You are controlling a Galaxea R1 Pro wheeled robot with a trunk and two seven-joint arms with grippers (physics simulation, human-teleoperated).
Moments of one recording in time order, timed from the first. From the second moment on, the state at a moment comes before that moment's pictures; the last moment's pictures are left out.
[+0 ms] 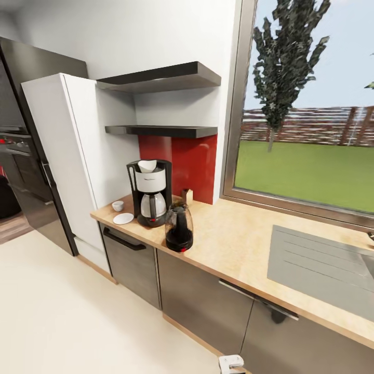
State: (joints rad) left arm -0.08 0.27 0.11 -0.24 0.30 -0.57 -0.35; right arm -0.49 0.17 0.61 -0.08 -0.56 0.17 -0.12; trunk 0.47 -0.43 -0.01
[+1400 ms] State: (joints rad) left arm -0.09 0.27 0.11 -0.24 0.43 -0.57 -0.25; right arm -0.41 -0.06 0.61 -0.02 -0.55 0.17 0.22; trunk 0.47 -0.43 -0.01
